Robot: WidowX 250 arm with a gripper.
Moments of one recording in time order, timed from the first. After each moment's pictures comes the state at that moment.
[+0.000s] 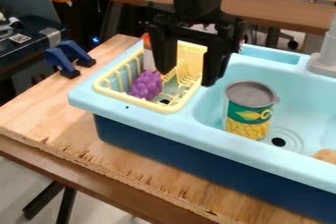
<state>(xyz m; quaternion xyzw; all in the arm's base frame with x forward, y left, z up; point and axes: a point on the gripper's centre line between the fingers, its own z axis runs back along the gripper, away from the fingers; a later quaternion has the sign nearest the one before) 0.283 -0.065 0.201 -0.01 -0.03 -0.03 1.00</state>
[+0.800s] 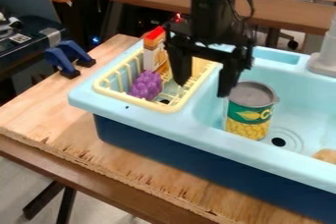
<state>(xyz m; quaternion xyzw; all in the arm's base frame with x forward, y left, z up) 0.316 -0.075 0.174 0.00 -0.08 -0.01 1.00</state>
